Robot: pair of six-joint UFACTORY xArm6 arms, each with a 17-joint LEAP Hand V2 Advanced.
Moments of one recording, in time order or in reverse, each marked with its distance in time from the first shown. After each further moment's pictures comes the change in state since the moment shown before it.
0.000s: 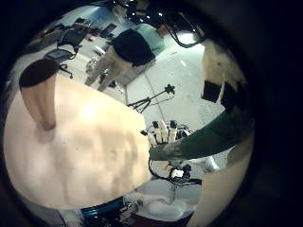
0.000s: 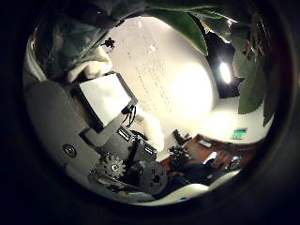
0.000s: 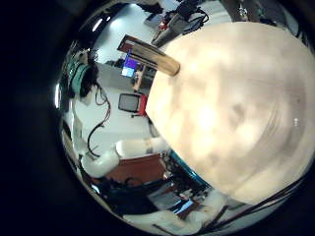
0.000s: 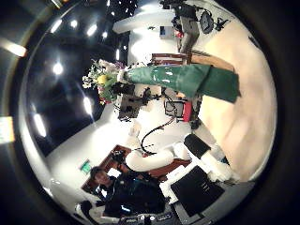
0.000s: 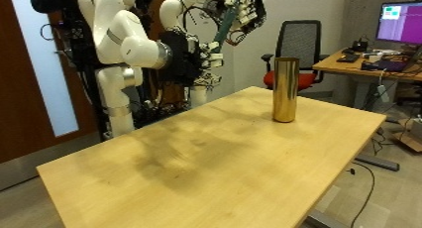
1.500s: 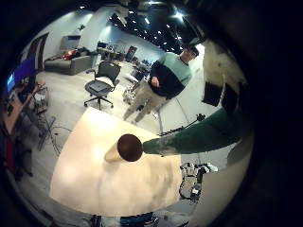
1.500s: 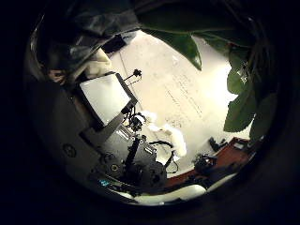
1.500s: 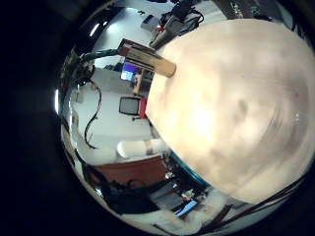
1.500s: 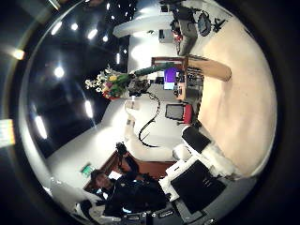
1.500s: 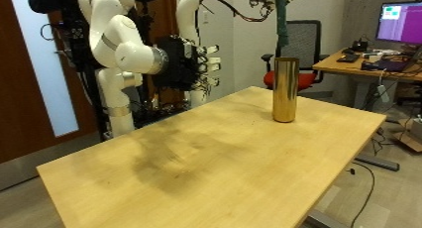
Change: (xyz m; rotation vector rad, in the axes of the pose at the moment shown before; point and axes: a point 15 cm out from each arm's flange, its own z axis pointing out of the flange) left arm -0.021 -0.094 -0.166 0.182 -0.465 0.023; right arm 0.020 0.004 -0.011 0.014 -0.005 0.043
